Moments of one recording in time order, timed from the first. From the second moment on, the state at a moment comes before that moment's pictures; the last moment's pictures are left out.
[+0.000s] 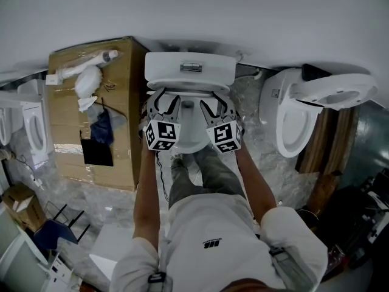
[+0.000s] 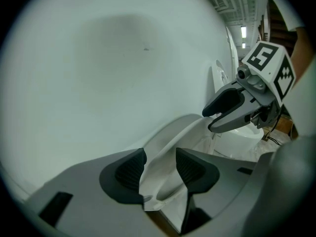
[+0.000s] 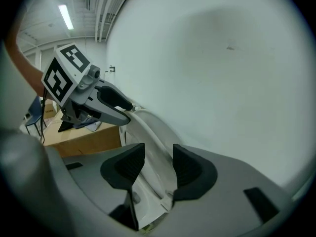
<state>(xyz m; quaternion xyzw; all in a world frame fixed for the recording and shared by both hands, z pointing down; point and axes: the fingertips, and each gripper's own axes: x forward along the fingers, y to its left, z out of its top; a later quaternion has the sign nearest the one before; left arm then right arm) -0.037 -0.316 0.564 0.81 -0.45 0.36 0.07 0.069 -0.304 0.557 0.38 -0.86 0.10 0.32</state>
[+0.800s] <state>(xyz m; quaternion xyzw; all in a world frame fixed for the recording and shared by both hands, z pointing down) -0.036 -0.293 0.567 0.82 -0.45 0.36 0.08 0.075 -0.288 0.560 0.42 -0.85 0.09 0.31</state>
